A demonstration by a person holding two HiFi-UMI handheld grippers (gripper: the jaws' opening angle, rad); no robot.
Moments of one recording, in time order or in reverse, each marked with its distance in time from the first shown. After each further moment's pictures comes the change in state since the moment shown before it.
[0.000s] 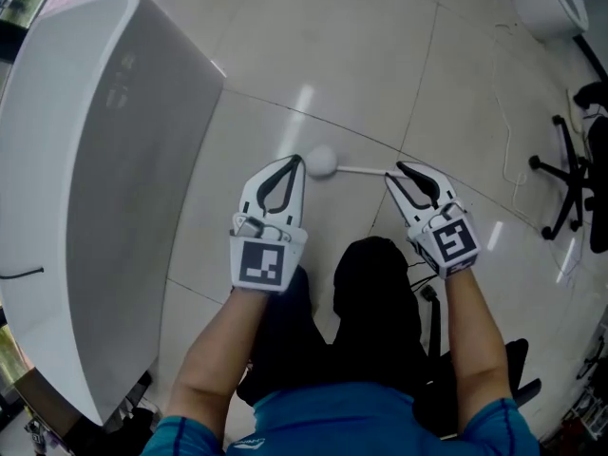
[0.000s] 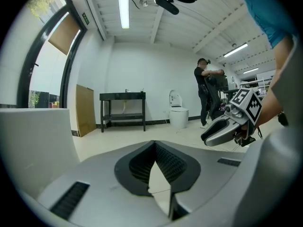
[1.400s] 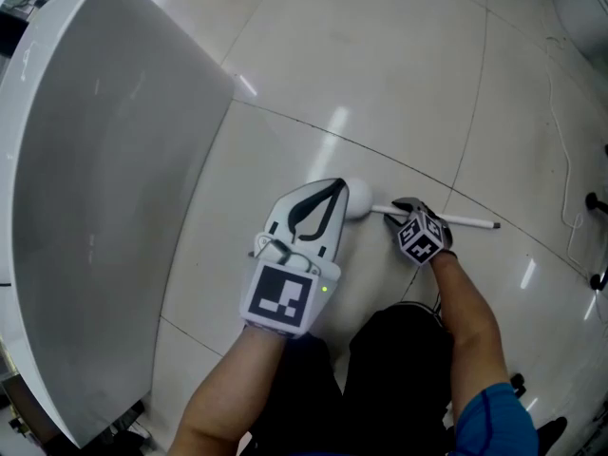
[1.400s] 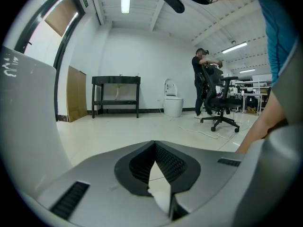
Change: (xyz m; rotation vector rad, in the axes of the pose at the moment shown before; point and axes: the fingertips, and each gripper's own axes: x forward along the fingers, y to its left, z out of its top) left arm 0.090 -0.004 -0.143 -0.016 0.072 -0.096; right arm 0.235 0.009 -0.401 -0.187 0.537 0.228
